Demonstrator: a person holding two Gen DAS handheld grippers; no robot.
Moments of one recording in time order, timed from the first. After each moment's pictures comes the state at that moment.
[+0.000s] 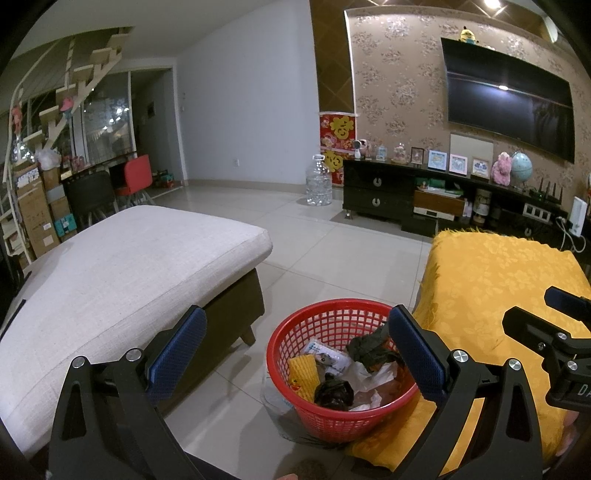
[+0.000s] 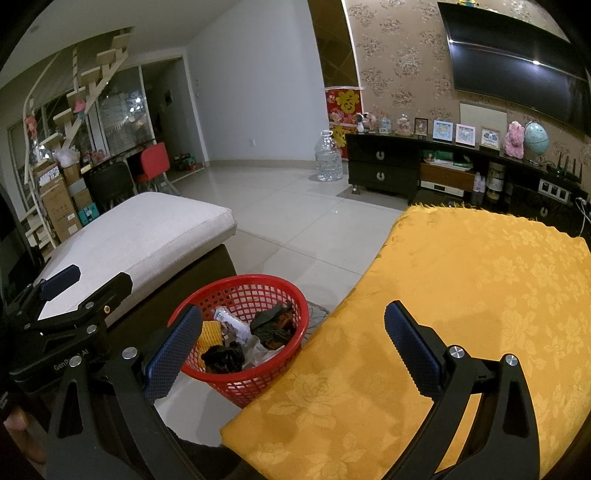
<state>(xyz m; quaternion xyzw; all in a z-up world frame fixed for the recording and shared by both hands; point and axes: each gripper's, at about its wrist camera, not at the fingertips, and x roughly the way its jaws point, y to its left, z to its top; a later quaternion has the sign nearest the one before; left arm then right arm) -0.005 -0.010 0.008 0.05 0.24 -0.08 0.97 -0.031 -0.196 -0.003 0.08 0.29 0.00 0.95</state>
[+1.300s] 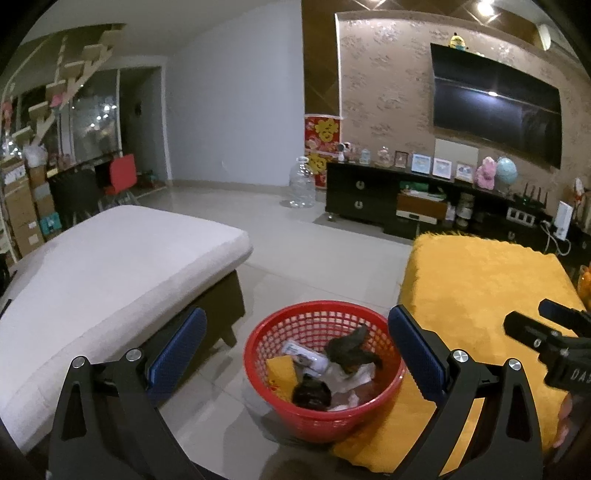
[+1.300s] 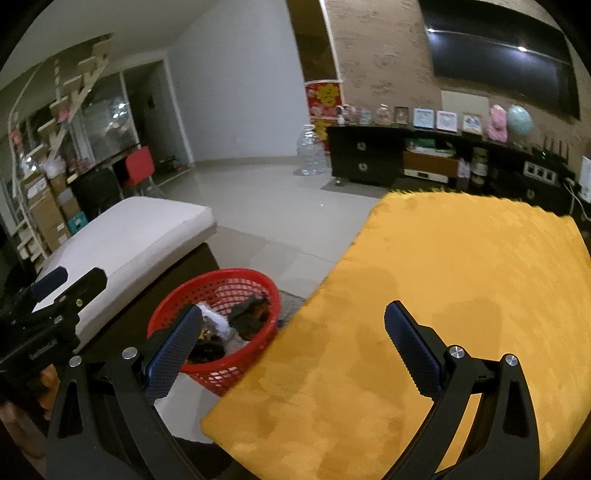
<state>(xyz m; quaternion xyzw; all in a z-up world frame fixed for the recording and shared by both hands) -0.012 -0.022 0.011 0.04 0.24 -0.12 0.96 -0.049 -0.227 -0.012 0.11 0.30 -0.03 0.95</state>
